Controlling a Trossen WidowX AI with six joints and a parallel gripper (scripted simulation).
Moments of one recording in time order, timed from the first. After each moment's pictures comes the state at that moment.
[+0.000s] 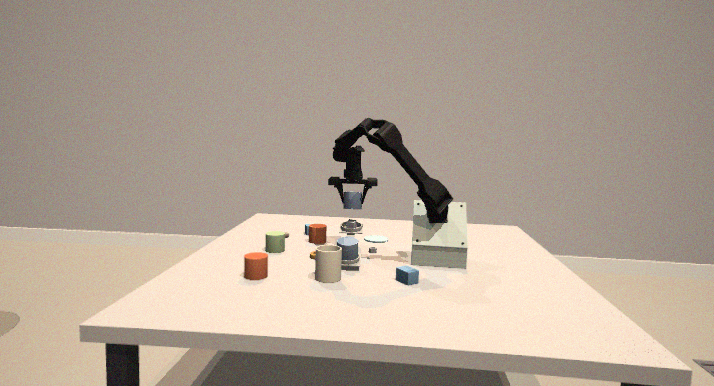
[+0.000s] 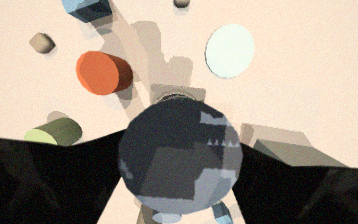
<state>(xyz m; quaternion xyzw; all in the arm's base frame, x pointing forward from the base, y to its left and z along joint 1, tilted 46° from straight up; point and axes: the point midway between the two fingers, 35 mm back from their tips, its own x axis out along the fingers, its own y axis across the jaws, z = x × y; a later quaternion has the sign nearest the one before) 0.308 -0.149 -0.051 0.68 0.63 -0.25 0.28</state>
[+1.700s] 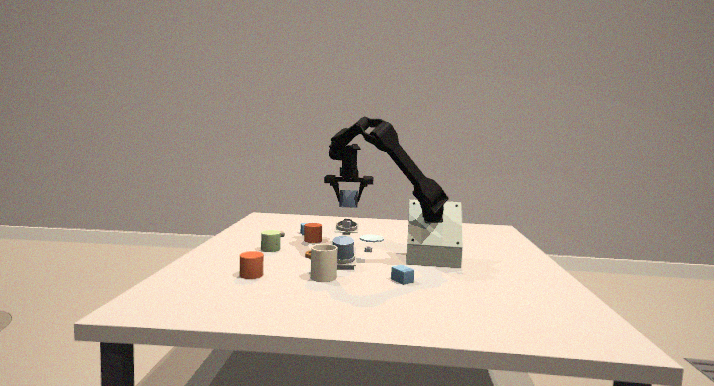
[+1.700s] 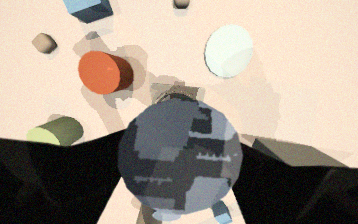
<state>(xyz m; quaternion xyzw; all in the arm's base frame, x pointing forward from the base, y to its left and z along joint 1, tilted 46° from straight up) 0.307 -0.152 -0.047 0.68 0.63 -0.25 0.29</state>
